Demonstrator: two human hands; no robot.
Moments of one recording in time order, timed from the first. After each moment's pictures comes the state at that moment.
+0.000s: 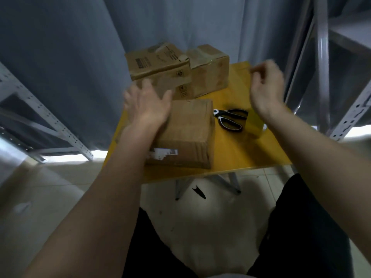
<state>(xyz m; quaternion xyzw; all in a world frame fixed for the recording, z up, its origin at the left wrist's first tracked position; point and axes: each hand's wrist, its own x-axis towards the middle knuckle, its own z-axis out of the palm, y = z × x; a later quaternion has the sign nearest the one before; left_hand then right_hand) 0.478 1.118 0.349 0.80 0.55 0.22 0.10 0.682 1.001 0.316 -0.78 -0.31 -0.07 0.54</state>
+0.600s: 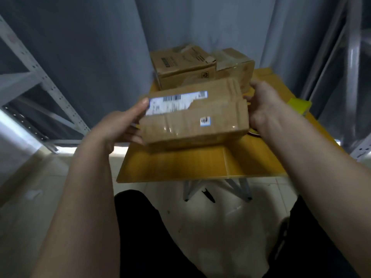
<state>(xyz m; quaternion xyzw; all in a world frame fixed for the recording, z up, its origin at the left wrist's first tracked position) 0.343 1.158 0.349 0.69 0.49 0.22 0.49 0.609 1.041 0.345 -0.56 -0.03 0.46 0.69</state>
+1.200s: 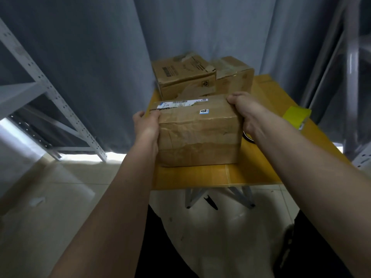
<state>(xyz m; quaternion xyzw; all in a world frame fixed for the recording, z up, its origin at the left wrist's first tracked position) 0.420 1.168 0.317 0.49 0.55 0.43 0.52 0.610 1.065 0.338 -0.66 -0.21 0.37 0.63</state>
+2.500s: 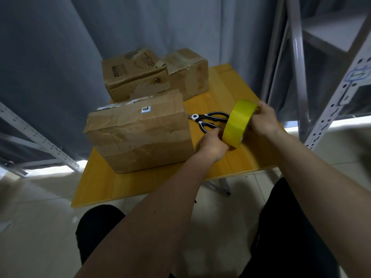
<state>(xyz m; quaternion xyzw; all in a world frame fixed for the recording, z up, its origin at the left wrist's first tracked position) 0.608 1.037 0.235 0.81 0.38 0.08 0.45 0.730 0.963 0.253 -0.75 -0.22 0.19 0.59</state>
